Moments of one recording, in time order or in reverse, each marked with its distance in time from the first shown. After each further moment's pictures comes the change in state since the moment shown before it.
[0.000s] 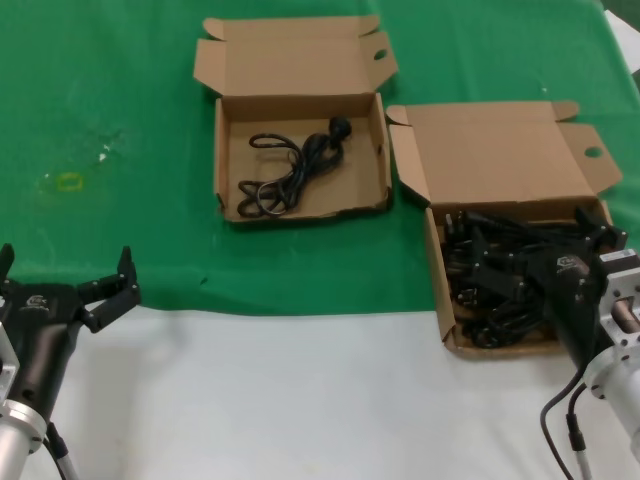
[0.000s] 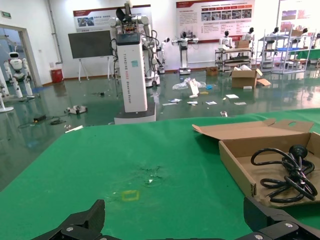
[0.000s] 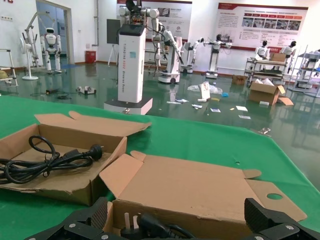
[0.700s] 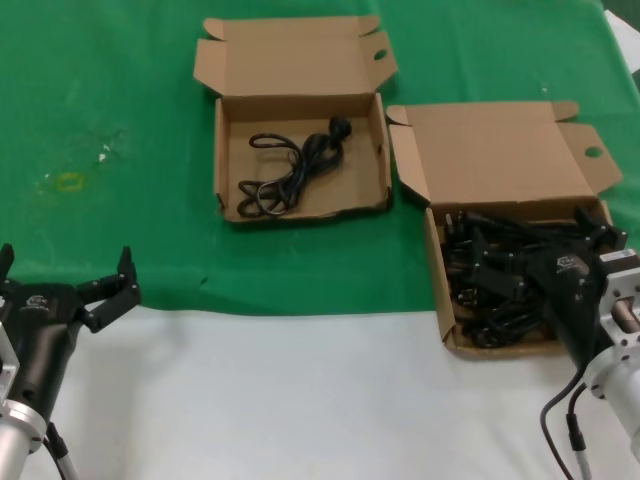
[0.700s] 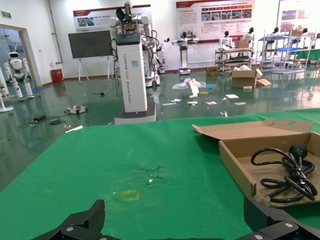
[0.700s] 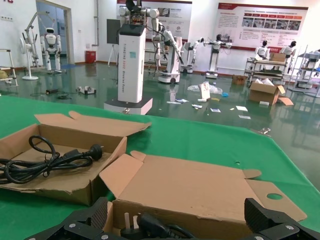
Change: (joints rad) left arm 0.000 0.000 0.000 0.000 0.000 0.000 0.000; right arm 0.000 0.000 0.000 0.000 0.000 0.000 0.000
